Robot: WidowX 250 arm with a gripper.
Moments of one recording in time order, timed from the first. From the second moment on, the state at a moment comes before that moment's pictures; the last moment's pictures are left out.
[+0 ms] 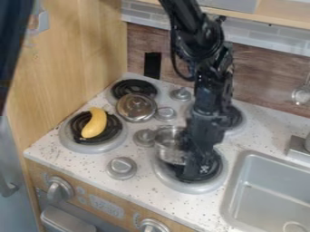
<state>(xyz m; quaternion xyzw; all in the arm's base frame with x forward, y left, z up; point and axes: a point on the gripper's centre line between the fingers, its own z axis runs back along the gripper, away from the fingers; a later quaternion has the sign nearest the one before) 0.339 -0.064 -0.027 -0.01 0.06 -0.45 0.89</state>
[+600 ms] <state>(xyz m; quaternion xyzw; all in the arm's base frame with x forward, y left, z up) 0.331 -0.065 0.000 -0.02 0.02 -0.40 0.92</state>
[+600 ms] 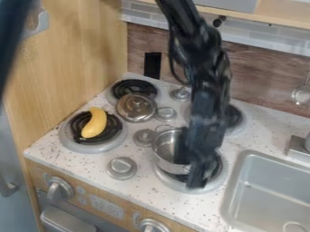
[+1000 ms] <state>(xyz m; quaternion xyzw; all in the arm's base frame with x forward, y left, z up) 0.316 -0.035 0.047 -0.03 -0.07 -0.25 0.96</state>
